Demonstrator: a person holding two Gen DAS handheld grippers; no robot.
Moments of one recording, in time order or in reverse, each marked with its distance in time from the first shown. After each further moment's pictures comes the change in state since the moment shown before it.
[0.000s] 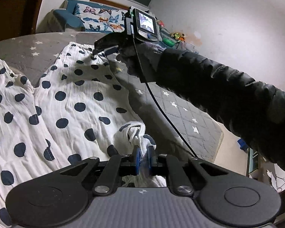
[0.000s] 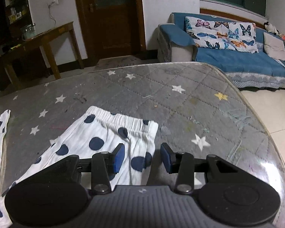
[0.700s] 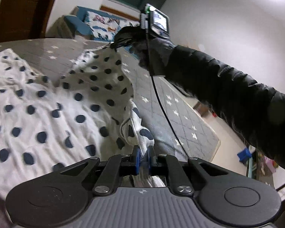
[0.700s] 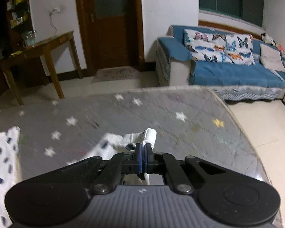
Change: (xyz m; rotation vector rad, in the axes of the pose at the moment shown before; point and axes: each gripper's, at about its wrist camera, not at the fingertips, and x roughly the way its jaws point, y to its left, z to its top) left arm -0.058 0.009 -0.024 -0.078 -0.111 0.028; right arm -0.043 0.034 0.042 -0.022 -0.072 -0.012
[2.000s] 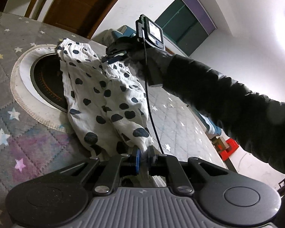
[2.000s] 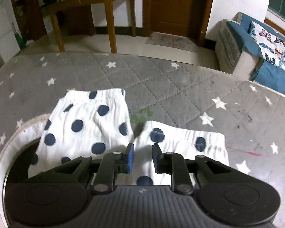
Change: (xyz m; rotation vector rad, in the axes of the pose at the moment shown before) left arm -0.116 0.080 -0.063 -0.280 -0.185 0.063; right arm 0.068 0.255 -0.021 -0.247 0.253 0.174
